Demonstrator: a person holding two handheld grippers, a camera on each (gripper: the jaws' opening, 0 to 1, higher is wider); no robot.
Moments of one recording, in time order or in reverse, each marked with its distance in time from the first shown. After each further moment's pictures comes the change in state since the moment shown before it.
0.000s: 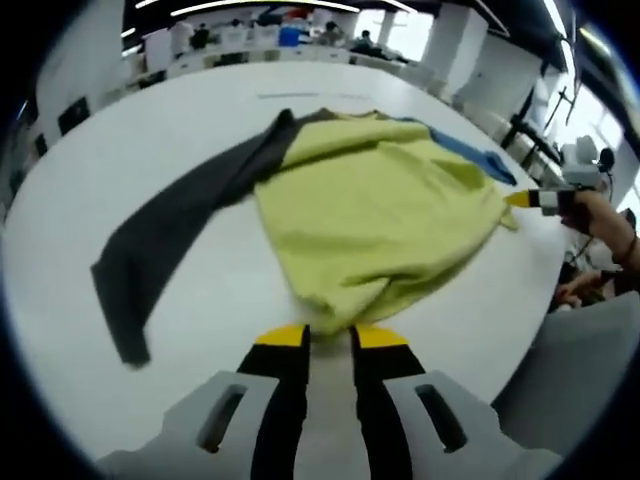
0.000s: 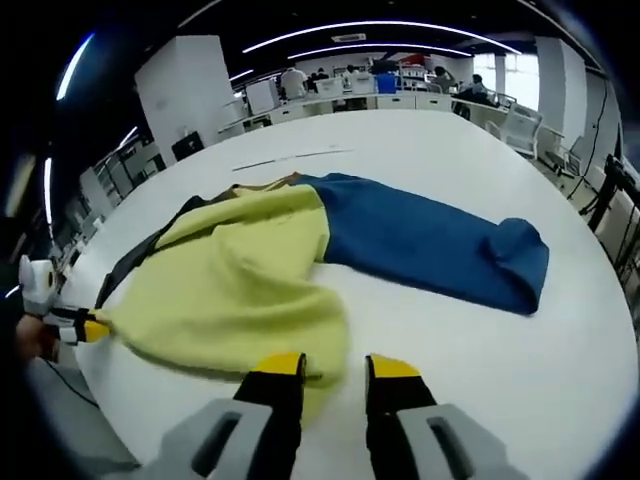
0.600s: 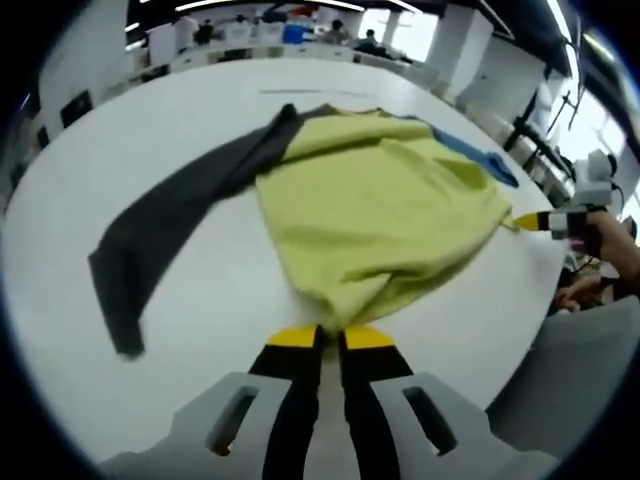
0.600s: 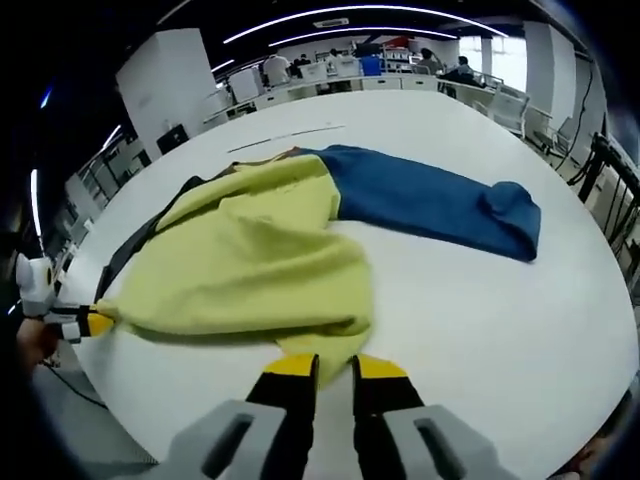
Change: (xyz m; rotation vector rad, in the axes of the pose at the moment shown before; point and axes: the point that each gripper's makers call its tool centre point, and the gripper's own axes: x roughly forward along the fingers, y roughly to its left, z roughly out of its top) left arm 0.002 0.001 -0.005 -0.035 0.002 0.005; right arm -0.003 0.021 -0.028 0.030 0.078 -0.051
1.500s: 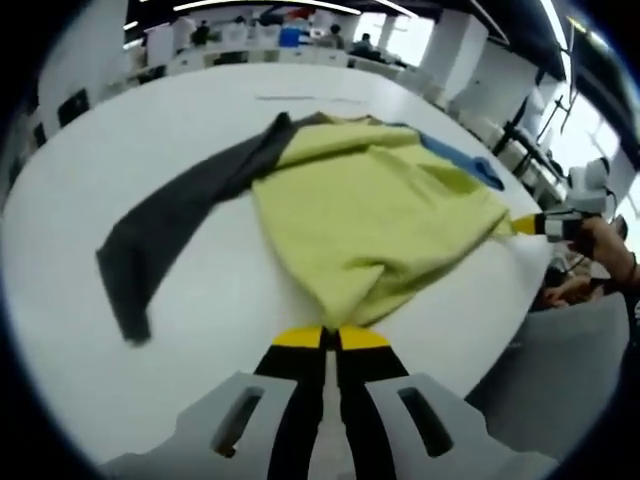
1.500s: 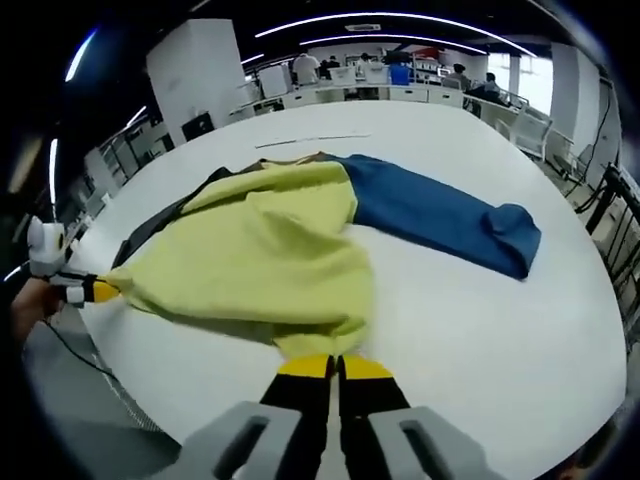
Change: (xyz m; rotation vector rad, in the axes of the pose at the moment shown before) left arm -0.025 -0.009 -0.001 -0.006 -0.006 -0.038; right arm -0.035 -0.003 -0.007 -0.124 -0.008 0.062
